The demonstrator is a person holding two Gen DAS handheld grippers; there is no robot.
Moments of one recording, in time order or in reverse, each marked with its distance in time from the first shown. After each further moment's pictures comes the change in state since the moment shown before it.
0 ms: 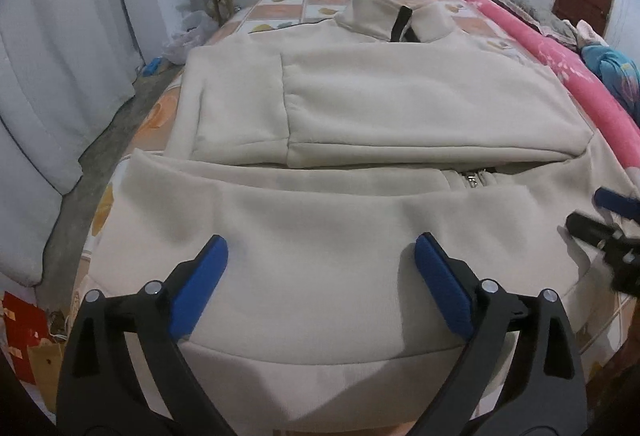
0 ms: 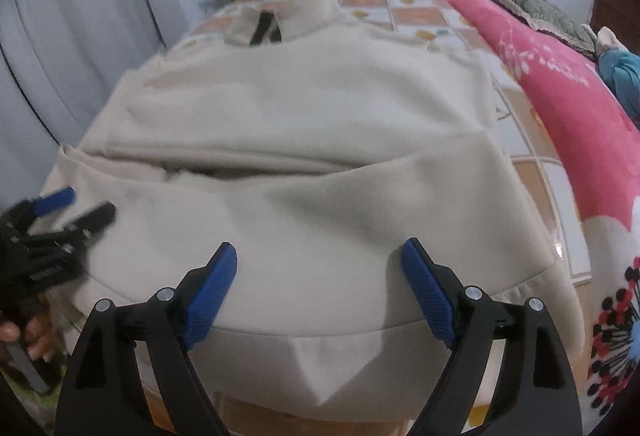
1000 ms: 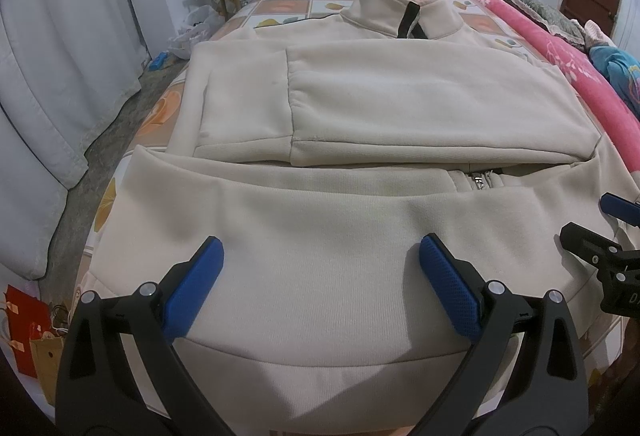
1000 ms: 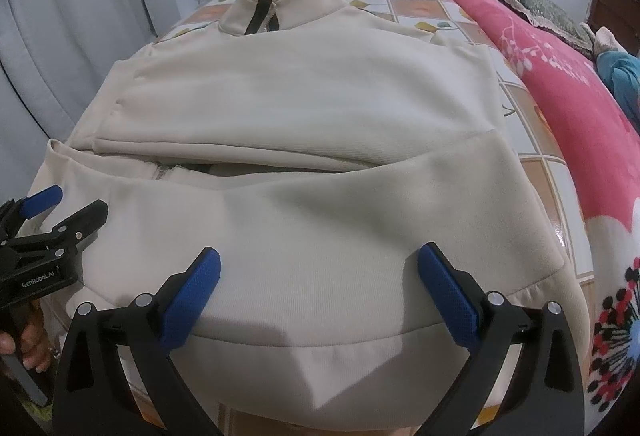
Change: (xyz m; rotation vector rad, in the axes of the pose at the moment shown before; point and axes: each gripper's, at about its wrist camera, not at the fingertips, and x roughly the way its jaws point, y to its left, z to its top) left arm 0.002 -0.002 0.001 -0.009 0.017 0.025; right arm 0.007 0.006 0.005 0.004 0.035 -0.031
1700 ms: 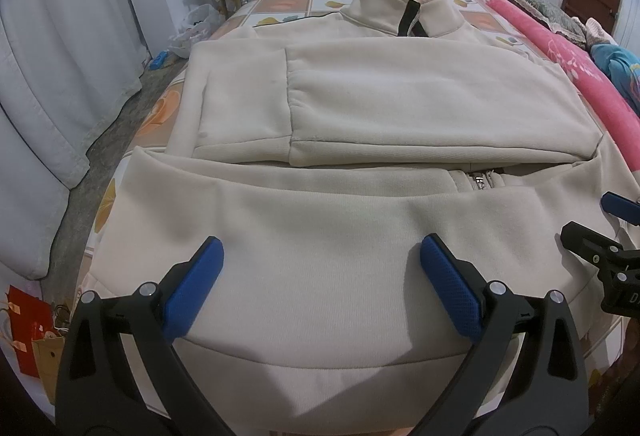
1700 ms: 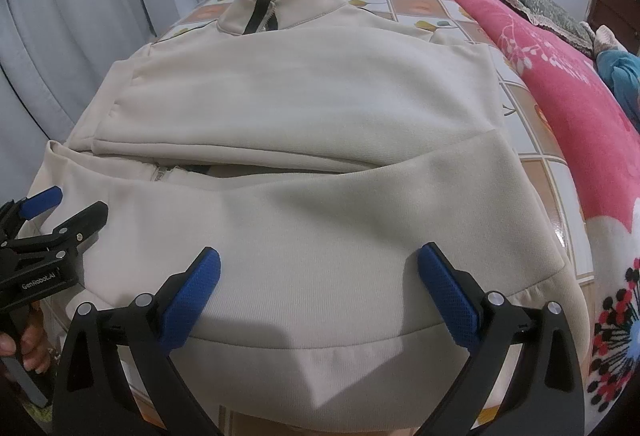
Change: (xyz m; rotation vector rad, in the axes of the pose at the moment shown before) left arm 0.001 0.001 0.001 0.002 0.006 0.001; right arm 0.000 -0.003 0.000 0.006 0.002 0.004
